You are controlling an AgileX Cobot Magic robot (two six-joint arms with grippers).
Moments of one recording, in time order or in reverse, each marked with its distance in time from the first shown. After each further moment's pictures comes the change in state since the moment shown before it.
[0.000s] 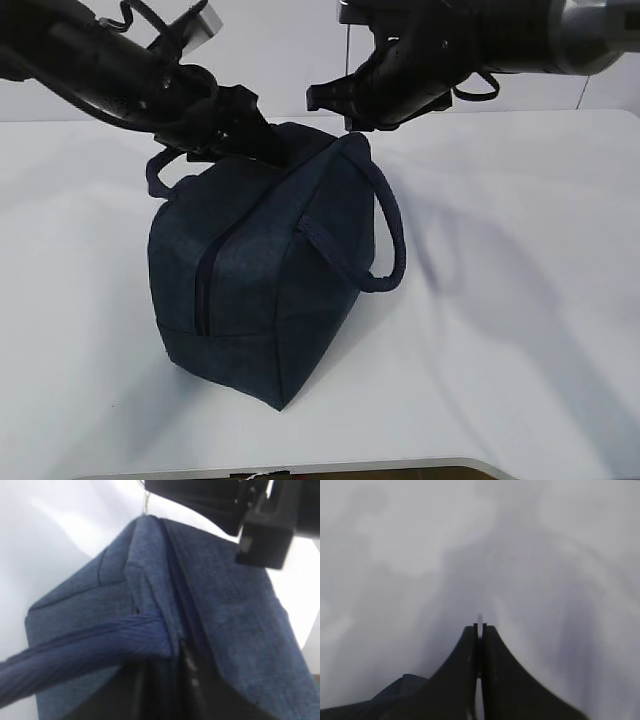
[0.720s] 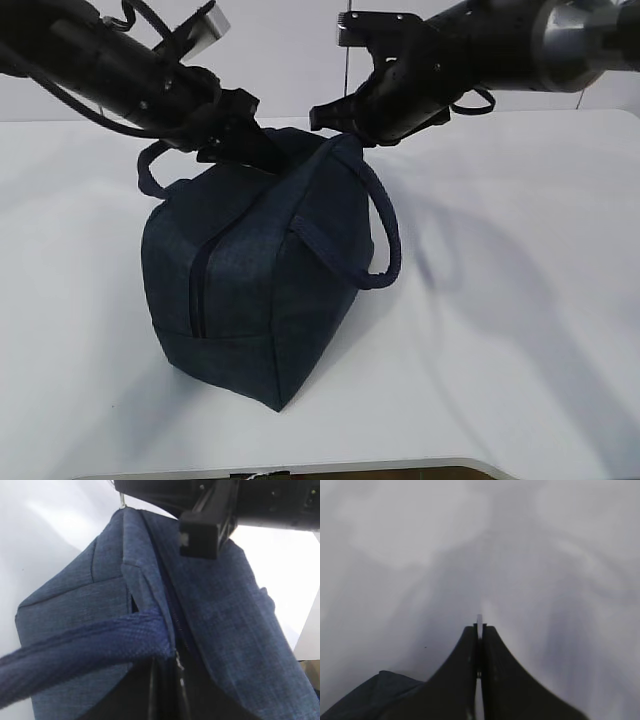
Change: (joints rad) left arm -0.004 0.014 -0.030 0.016 0.072 0.017; right arm -0.013 0.042 0.000 -0.033 -0.004 0.000
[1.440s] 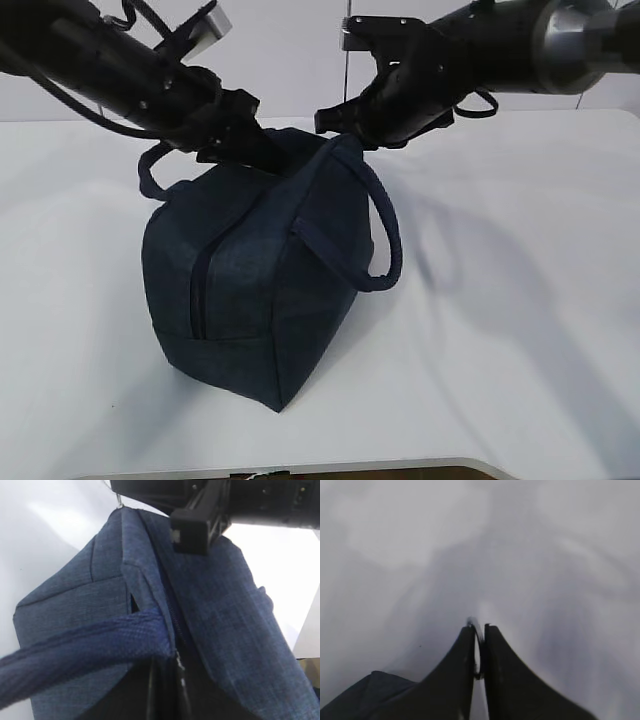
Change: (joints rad) left arm 0.000 -0.002 0.000 0.005 0.006 0.000; right arm -0.009 0.009 0.000 0.012 0.000 -0.012
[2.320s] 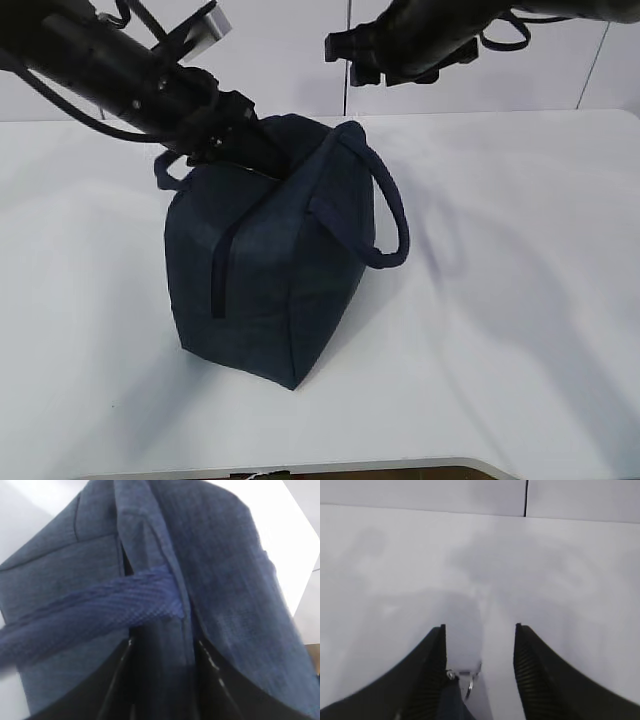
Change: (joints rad) left arm 0.000 -0.010 0.000 0.019 0.043 0.000; right arm -0.009 -0.093 -0.087 0.014 0.098 -0.015
